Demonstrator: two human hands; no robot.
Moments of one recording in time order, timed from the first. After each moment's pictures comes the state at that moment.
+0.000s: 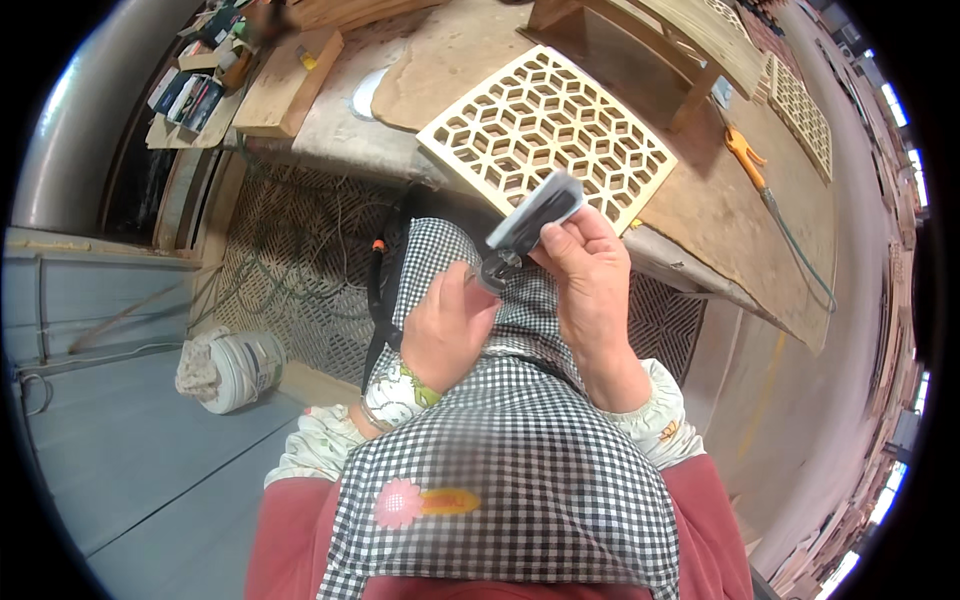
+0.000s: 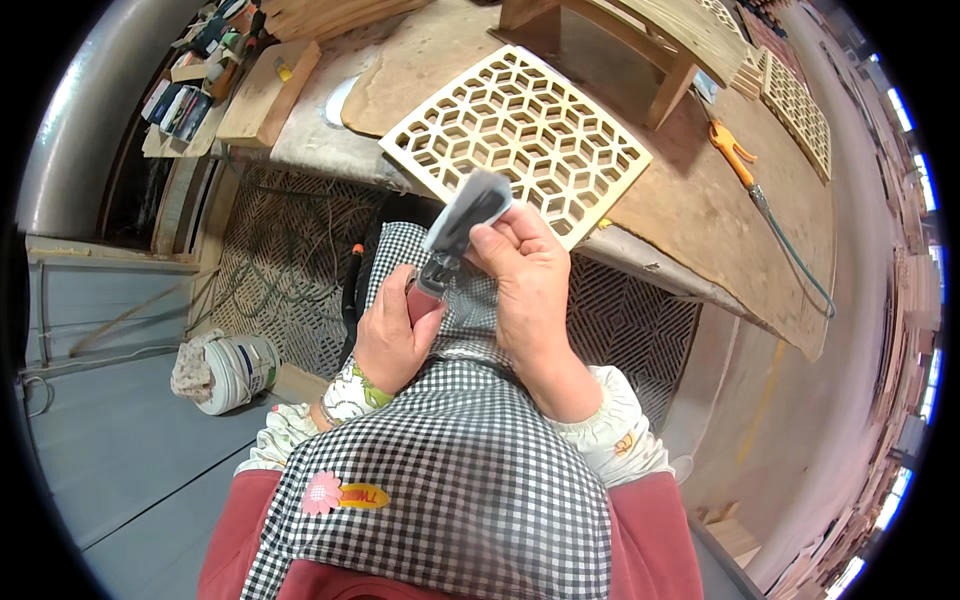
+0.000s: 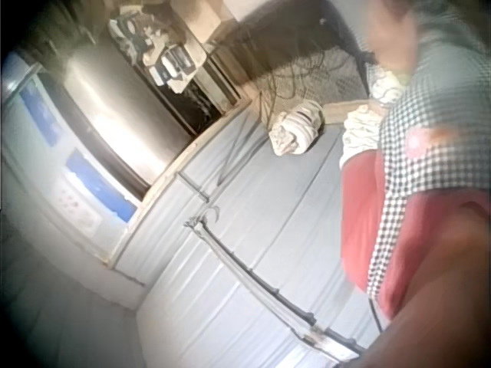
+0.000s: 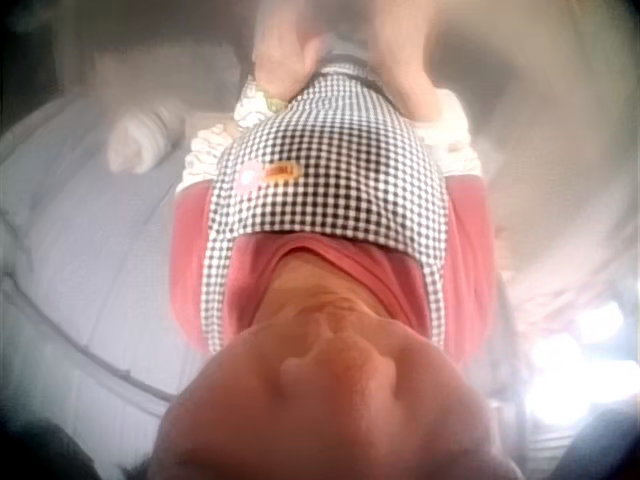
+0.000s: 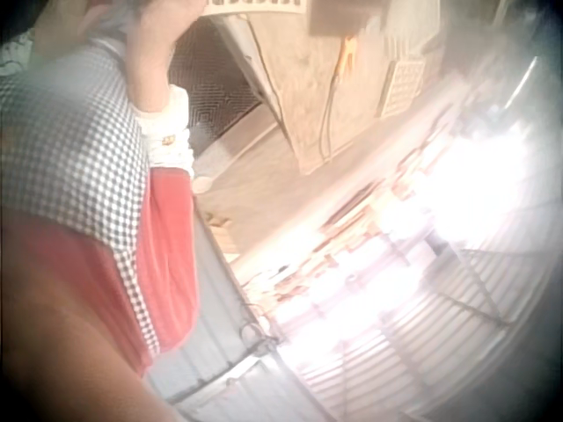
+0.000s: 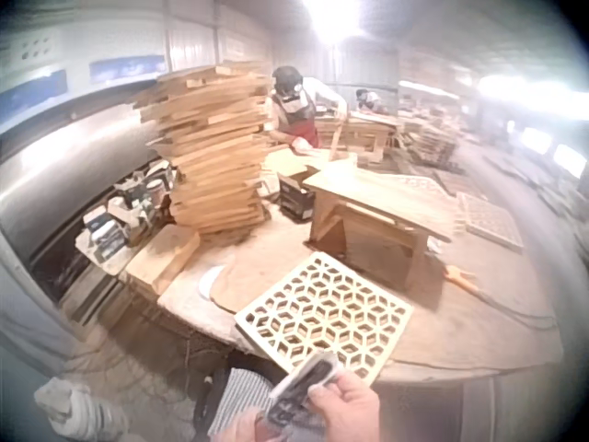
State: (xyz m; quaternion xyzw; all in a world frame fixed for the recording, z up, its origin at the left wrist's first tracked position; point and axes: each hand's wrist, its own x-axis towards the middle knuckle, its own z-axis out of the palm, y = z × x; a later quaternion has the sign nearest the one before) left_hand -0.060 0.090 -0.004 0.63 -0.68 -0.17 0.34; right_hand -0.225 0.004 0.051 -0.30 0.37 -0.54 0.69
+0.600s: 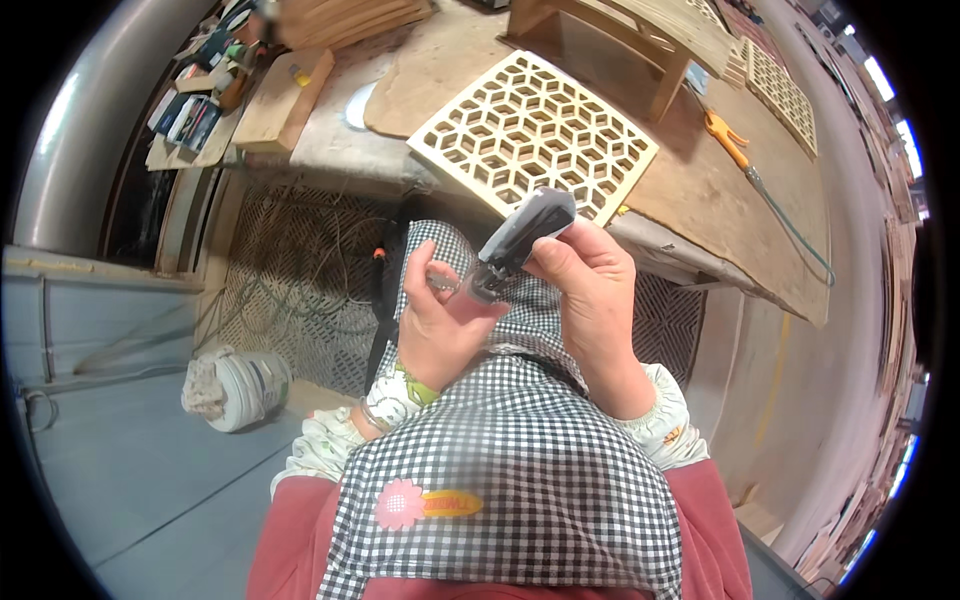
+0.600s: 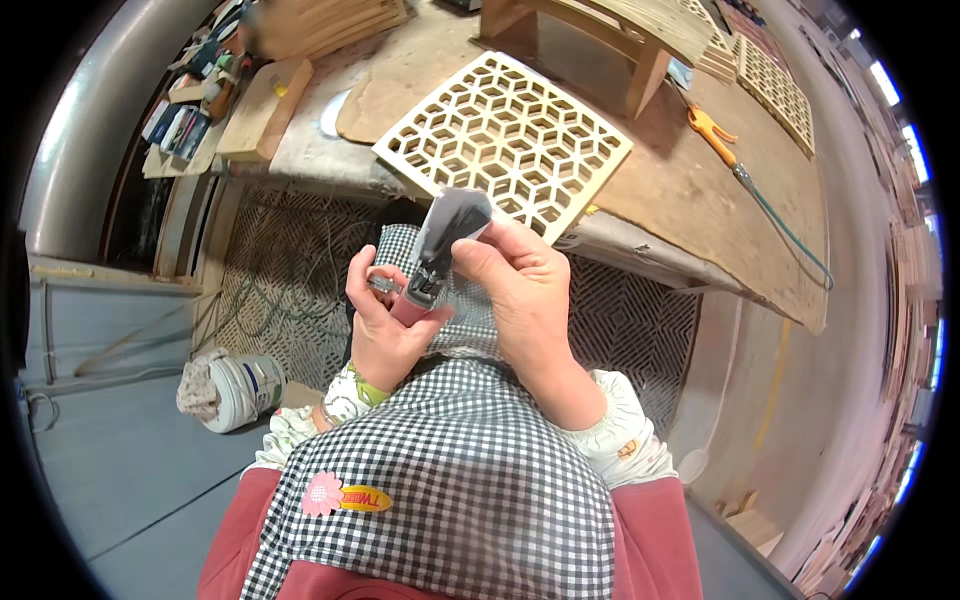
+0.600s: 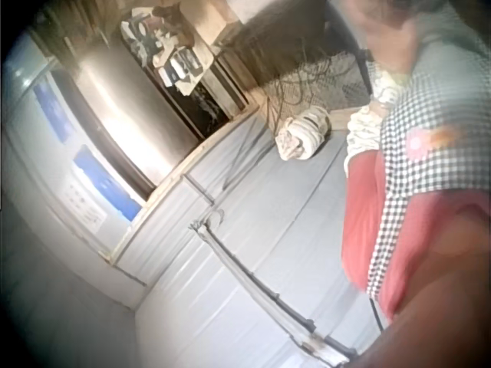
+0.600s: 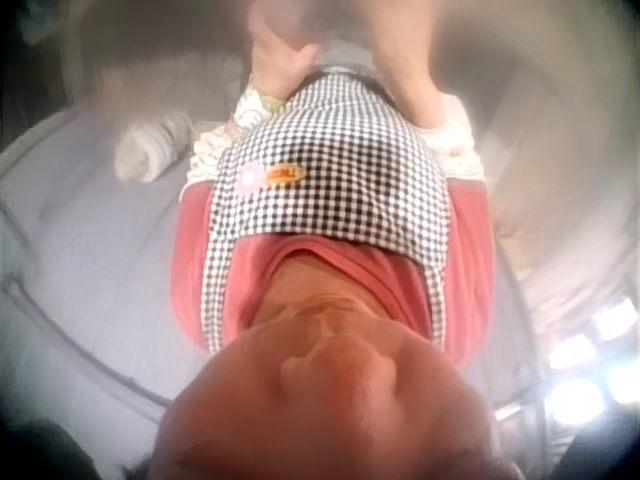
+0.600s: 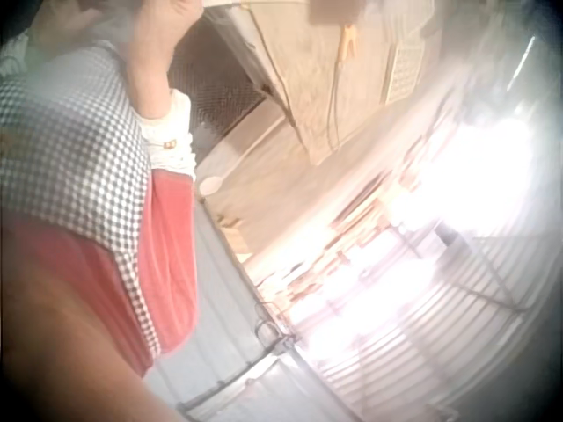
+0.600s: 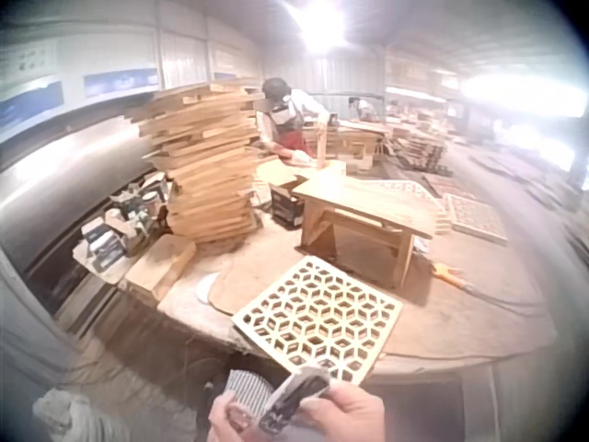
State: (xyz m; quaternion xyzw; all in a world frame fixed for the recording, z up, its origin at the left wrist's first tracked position) left_hand -0.063 0.099 0.004 0.60 -0.63 -0.23 0.45; right_hand -0.236 0.039 0.072 -0.35 0.37 -0.55 0.66
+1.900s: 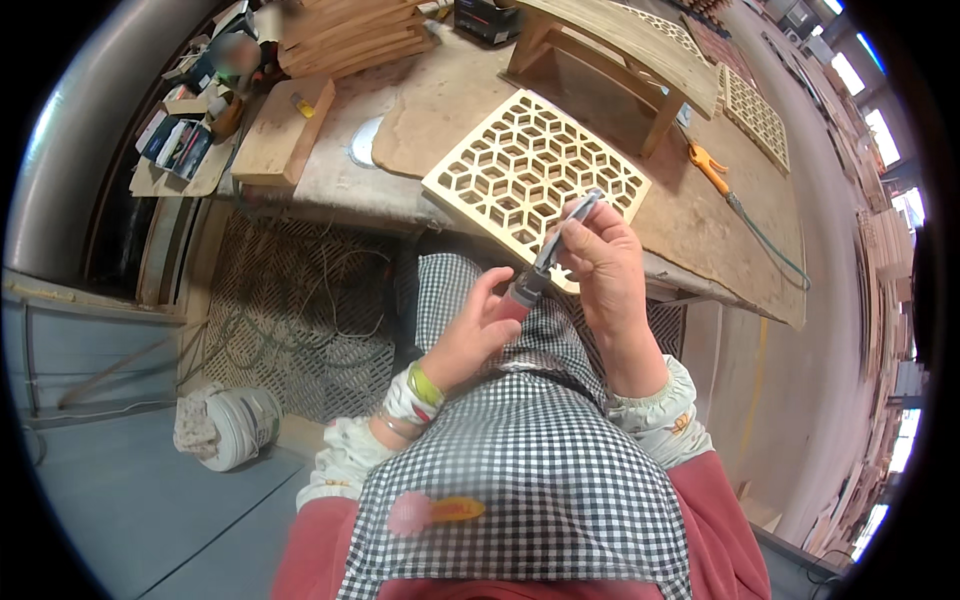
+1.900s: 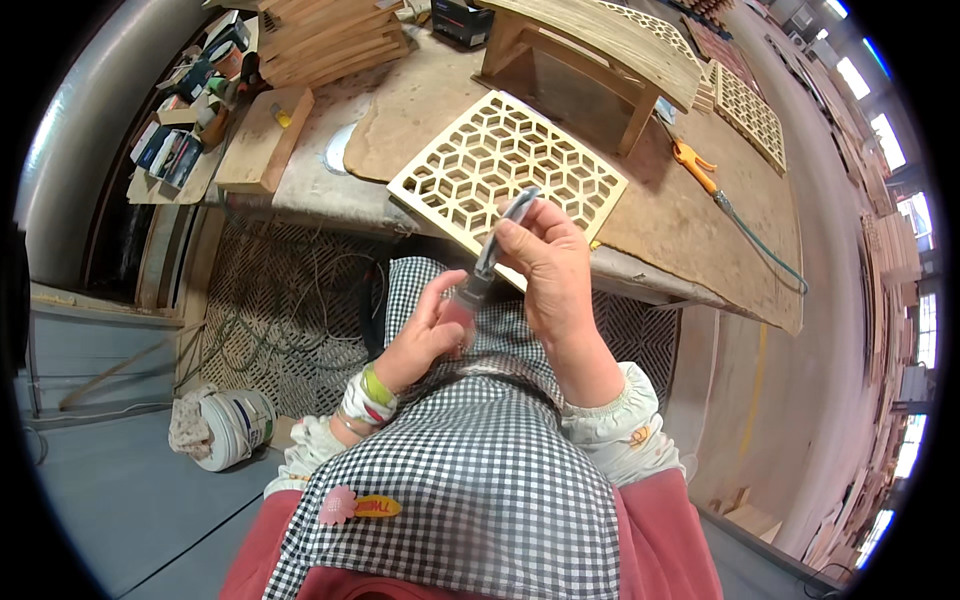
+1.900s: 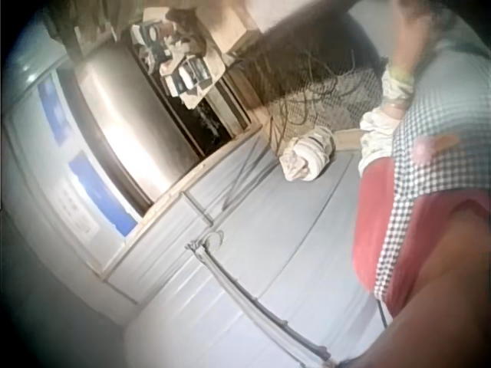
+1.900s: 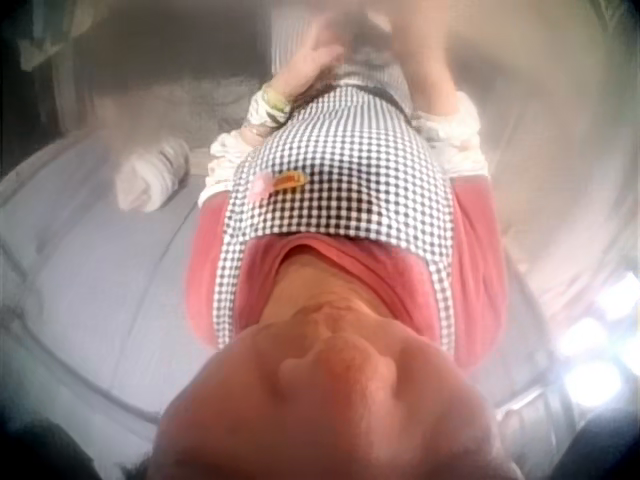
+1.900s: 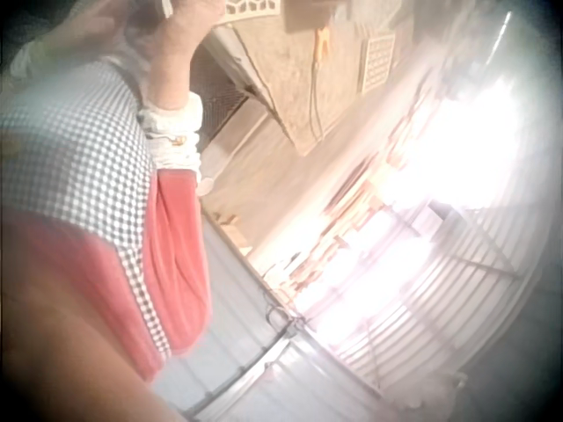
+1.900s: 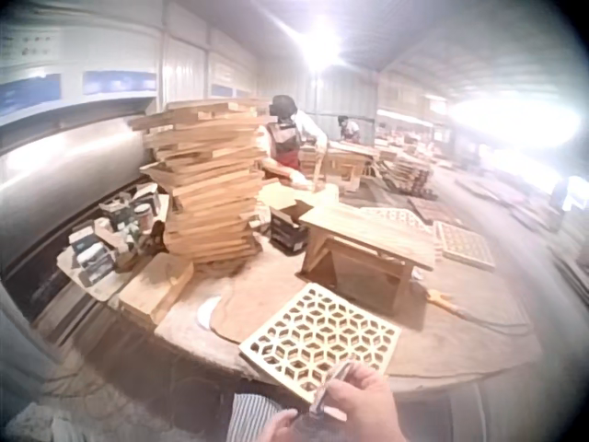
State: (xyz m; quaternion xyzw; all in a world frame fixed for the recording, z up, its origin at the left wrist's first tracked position) left_hand -0.027 0.055 -0.008 0.40 -0.46 -0.68 0.41; right_hand -0.215 -0.019 0.075 -0.35 0.38 -0.55 0.65
